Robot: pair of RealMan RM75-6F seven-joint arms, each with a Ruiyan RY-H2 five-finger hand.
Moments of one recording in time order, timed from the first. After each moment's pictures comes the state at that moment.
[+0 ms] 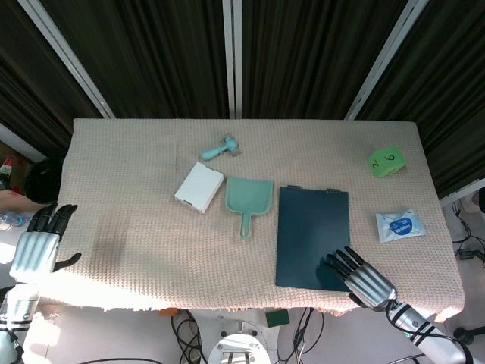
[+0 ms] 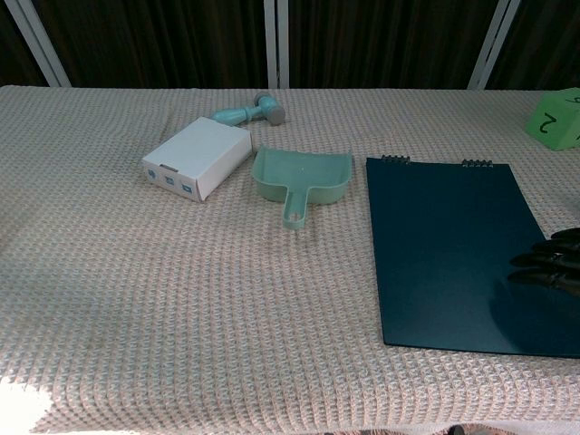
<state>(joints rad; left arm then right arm) -0.12 -1.22 -0.03 -1.48 1.53 1.49 0.10 0.36 -1.24 -0.25 -1.47 -1.81 1.16 -0.26</state>
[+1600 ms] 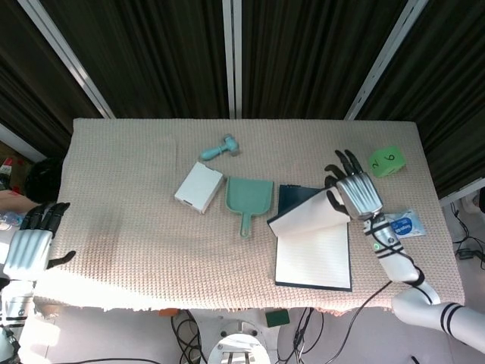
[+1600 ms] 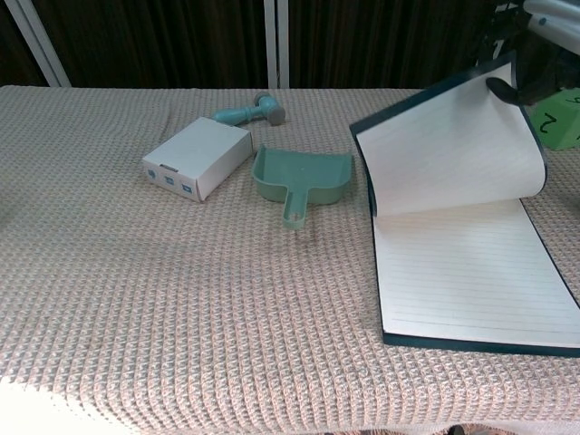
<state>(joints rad) -0.13 -1.22 -0.04 -1.45 1.49 1.46 0.05 0.59 -1.43 0.27 -1.32 -1.44 1.09 -0.13</state>
